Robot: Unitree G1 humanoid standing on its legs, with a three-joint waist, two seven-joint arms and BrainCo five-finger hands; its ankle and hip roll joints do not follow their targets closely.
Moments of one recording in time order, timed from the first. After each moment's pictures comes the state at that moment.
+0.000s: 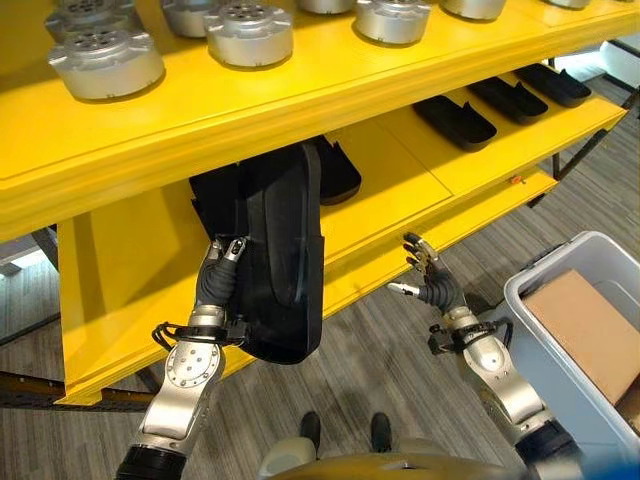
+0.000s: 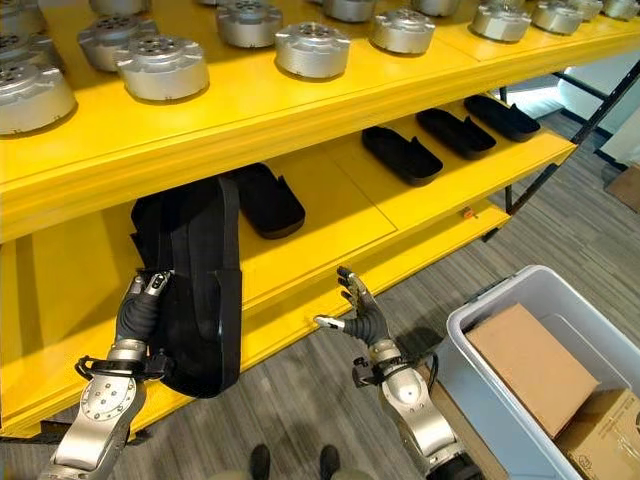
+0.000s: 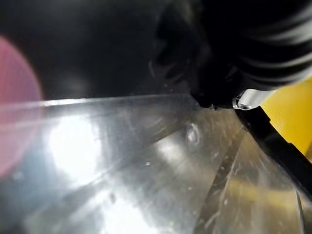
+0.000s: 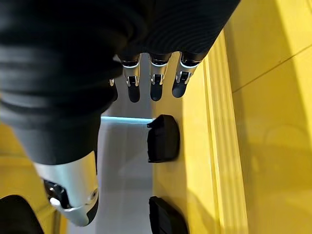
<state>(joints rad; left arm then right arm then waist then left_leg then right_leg) 0.16 0.44 -0.08 -0.12 -0.23 -0.25 0.21 -0.04 -0.37 0.40 0.06 0.29 -0.21 -0.12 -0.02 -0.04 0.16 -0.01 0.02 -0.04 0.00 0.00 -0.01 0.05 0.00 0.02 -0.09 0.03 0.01</state>
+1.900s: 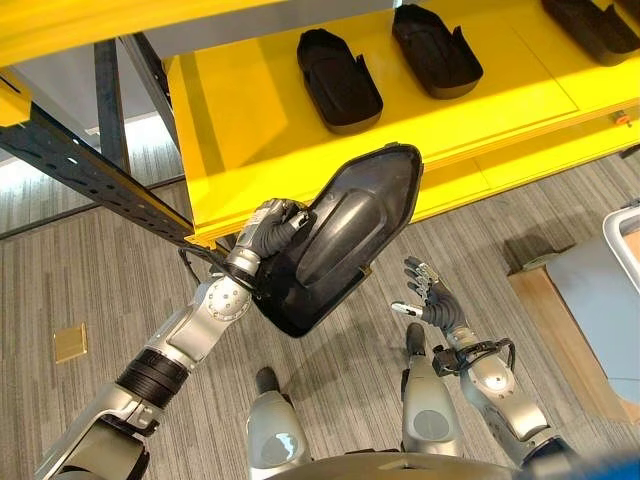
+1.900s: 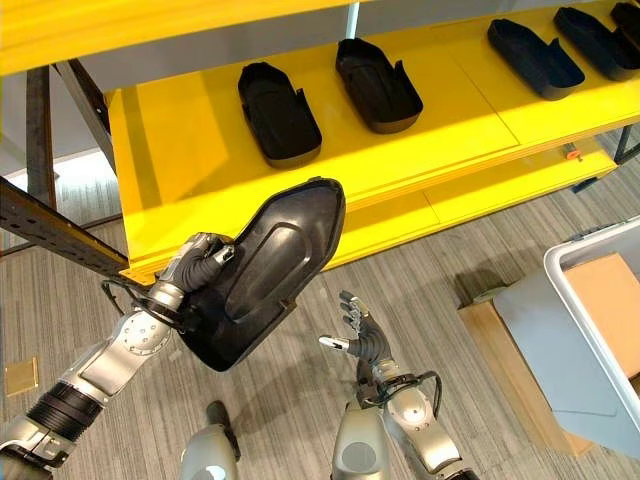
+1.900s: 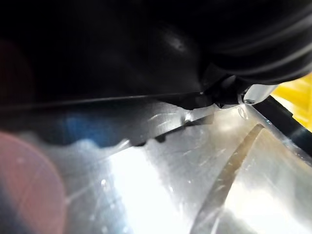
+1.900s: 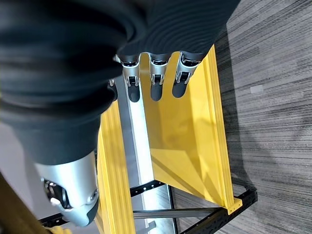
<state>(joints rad) -0.30 0.66 -0.39 0.12 0.19 -0.21 0.27 0.04 -0.38 0.44 0.12 0.37 -0.22 -0.09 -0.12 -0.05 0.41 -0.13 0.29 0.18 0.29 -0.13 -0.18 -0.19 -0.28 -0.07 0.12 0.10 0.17</state>
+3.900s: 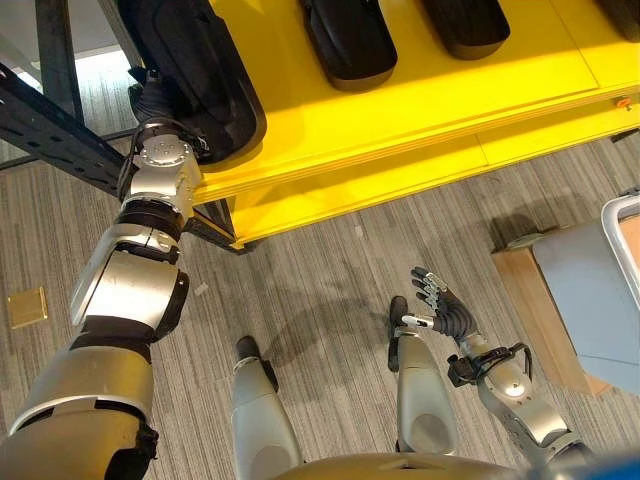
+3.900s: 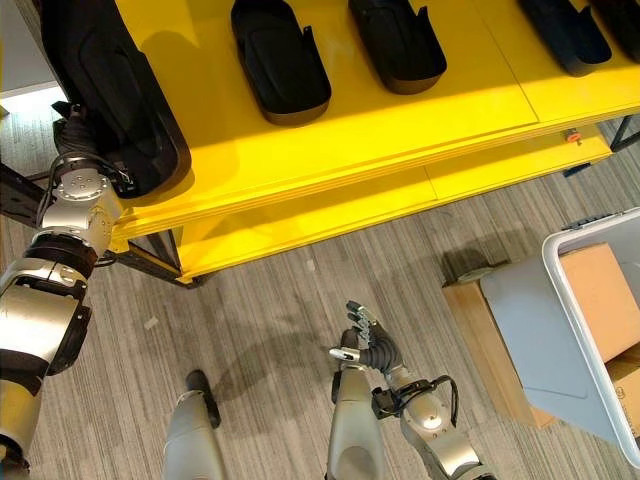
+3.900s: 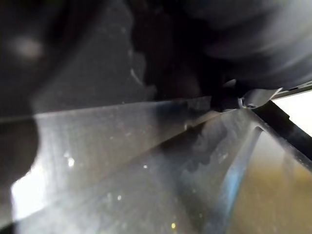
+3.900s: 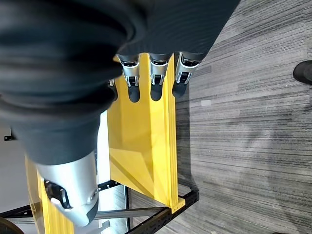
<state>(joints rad) -1.17 0.65 -0.35 1.13 -0.62 -0.09 0.46 0.07 -0.49 0.46 0.12 0.42 -0.22 -0.05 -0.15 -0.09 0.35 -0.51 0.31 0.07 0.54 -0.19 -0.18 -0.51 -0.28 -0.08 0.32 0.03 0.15</state>
